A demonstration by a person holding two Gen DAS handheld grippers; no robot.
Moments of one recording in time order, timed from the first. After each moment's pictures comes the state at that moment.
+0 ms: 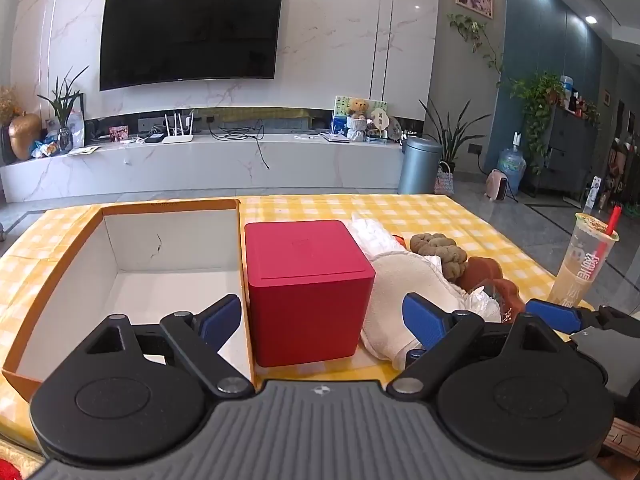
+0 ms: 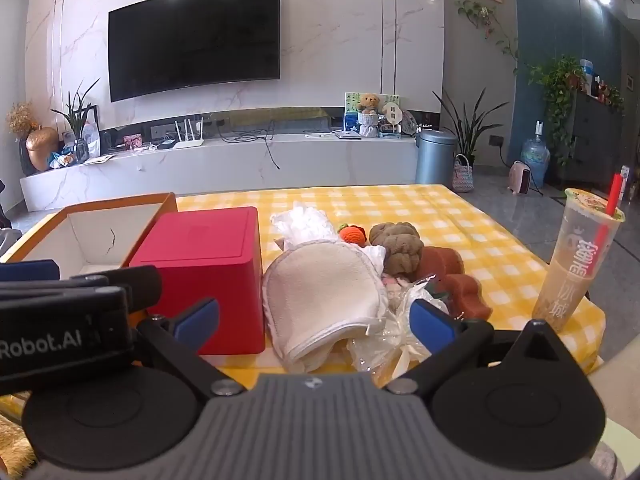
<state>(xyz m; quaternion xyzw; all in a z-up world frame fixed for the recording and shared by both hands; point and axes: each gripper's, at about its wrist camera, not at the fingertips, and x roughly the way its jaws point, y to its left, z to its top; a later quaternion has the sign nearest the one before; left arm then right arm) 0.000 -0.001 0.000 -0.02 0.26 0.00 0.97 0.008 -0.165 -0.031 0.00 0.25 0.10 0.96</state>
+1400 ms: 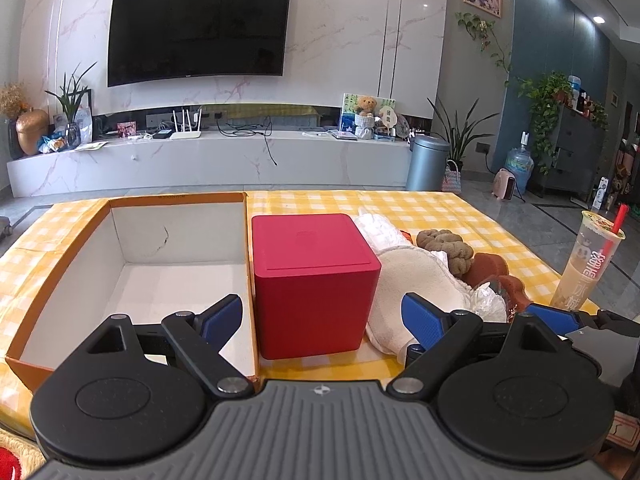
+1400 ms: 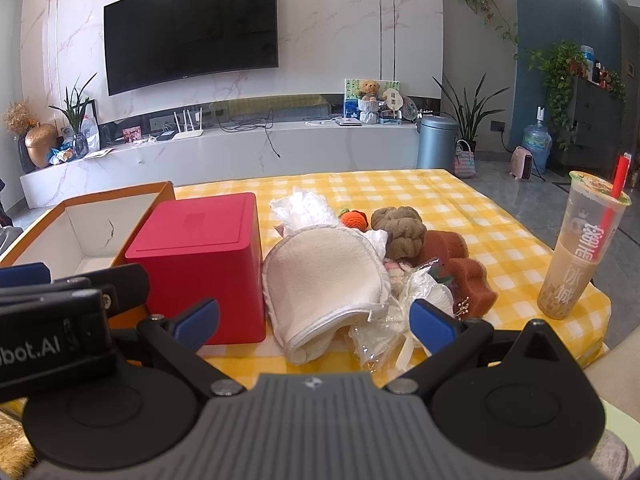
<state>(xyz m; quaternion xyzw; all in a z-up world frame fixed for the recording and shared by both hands) 0.000 -0.001 -0.003 -0.04 0.26 0.01 0.96 0.013 -0.170 -0.040 0.01 0.27 0.10 0.96</state>
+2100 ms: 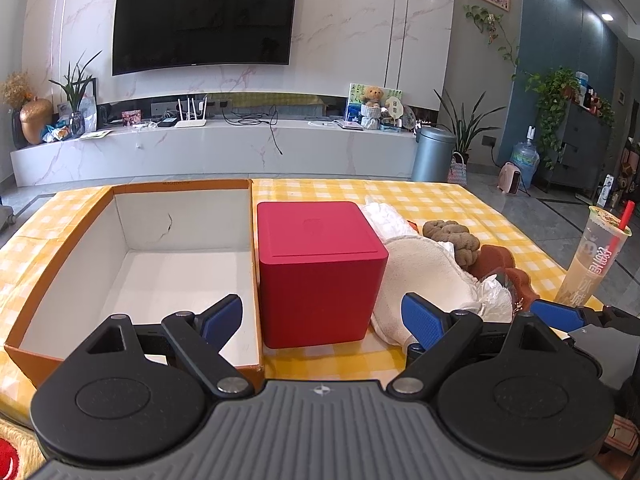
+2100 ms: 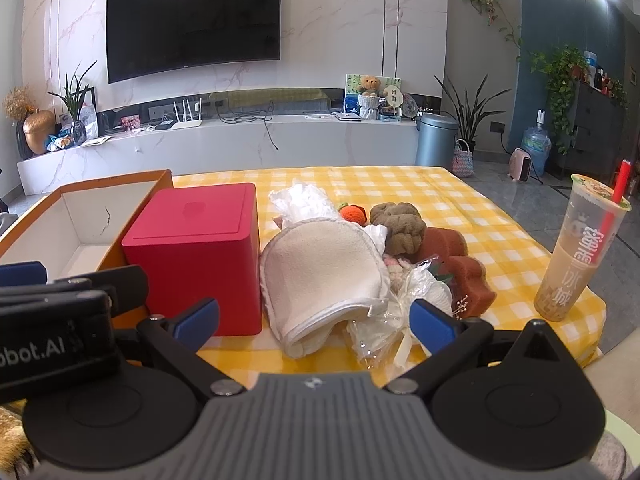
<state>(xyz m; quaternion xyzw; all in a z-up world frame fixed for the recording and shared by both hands) 0.003 0.002 -0.008 -0.05 0.27 0.02 0.96 0.013 -0.166 -0.044 -0.01 0.27 0.10 0.96</state>
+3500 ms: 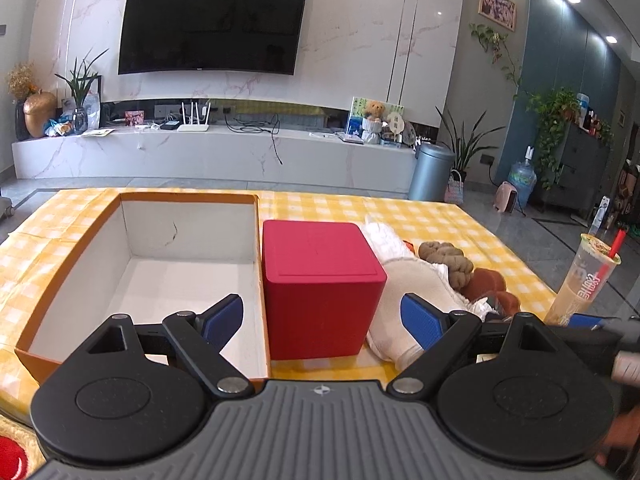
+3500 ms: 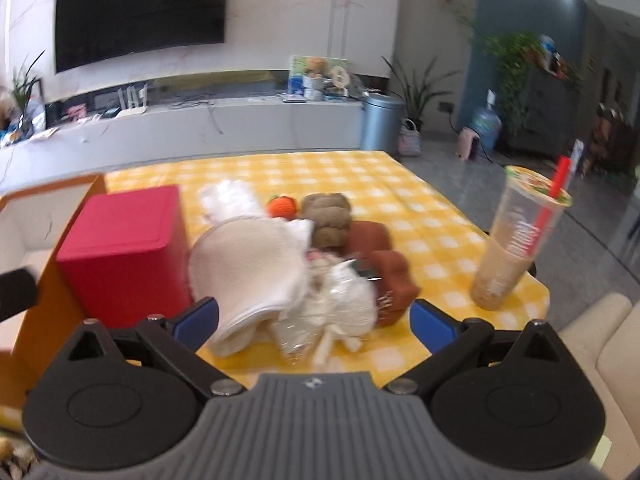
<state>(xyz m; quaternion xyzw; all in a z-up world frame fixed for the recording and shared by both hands) -0.004 0.012 0.010 -0.07 0.26 0.02 0.96 0.029 -0.202 -0.021 -0.01 0.30 0.01 0.95</state>
